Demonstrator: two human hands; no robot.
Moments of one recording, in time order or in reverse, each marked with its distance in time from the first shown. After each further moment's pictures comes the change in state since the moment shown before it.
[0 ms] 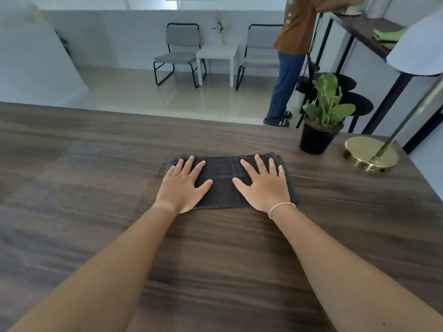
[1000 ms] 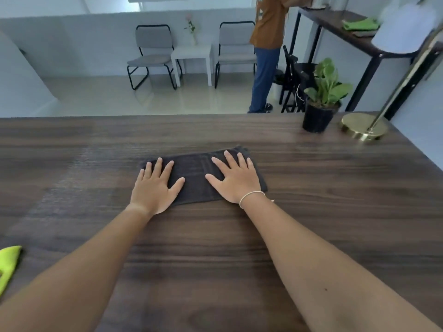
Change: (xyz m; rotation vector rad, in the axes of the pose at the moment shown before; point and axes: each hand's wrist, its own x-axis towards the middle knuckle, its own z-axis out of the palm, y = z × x) left_hand -0.031 -0.121 -0.018 0.055 -0.006 -0.045; right_hand -0.017 -0.129 0.018 0.047 0.010 -0.003
